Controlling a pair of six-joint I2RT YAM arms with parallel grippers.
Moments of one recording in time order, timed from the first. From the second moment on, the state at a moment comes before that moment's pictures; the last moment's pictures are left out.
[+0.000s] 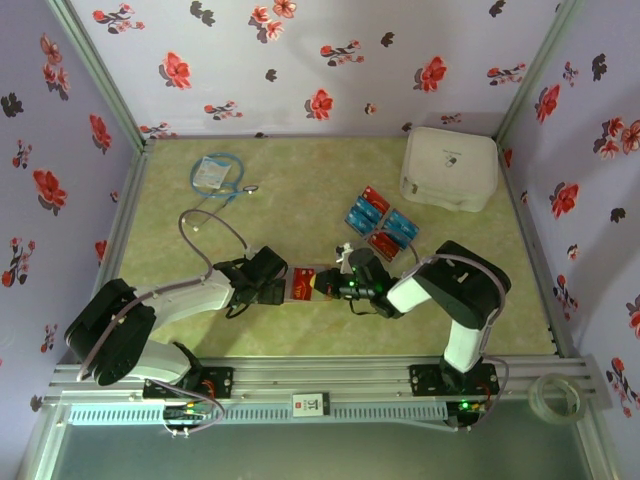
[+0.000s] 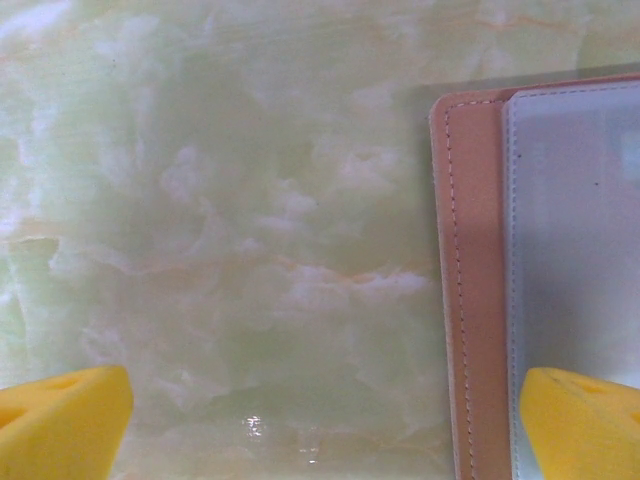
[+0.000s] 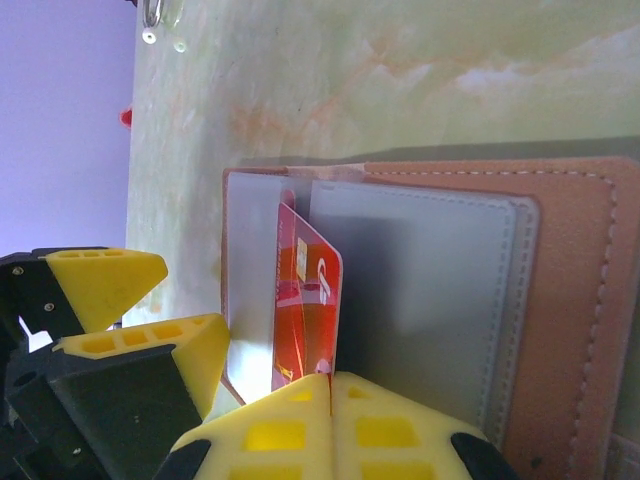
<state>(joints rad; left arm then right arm) -0.81 1.39 0.65 -0.51 -0.34 -0.62 0.80 1.81 0.49 0.78 -0.41 1.01</state>
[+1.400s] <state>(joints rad) -0.68 1.33 0.72 -0.59 -0.34 -0.65 0.81 1.70 0.83 0.09 -0.38 0.77</state>
